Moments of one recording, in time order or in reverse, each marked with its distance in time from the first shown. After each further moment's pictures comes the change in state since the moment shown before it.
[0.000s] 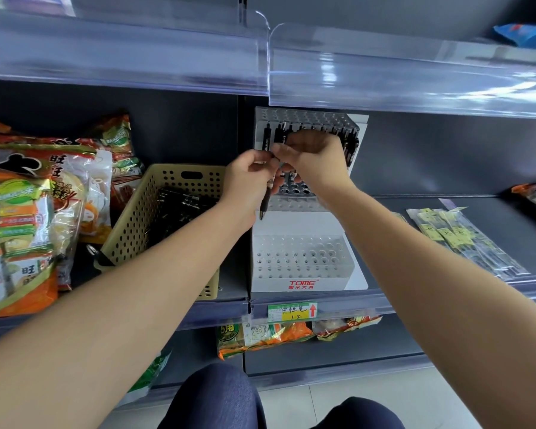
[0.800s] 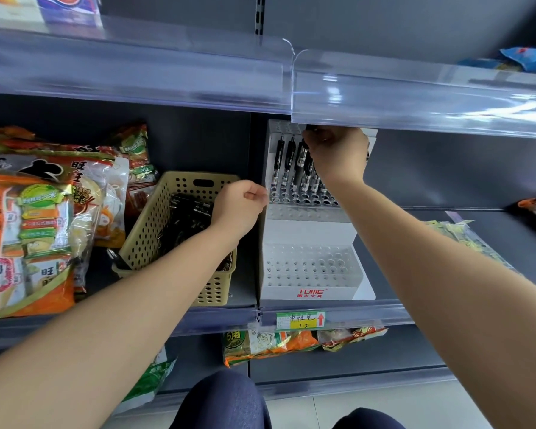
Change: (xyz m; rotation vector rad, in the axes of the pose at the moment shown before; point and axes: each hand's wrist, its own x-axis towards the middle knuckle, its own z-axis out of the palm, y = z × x) left_hand -0.008 -0.012 -0.041 0.457 0.032 0.059; right_hand 0.028 -0.008 0.003 -0.411 0.348 -0.198
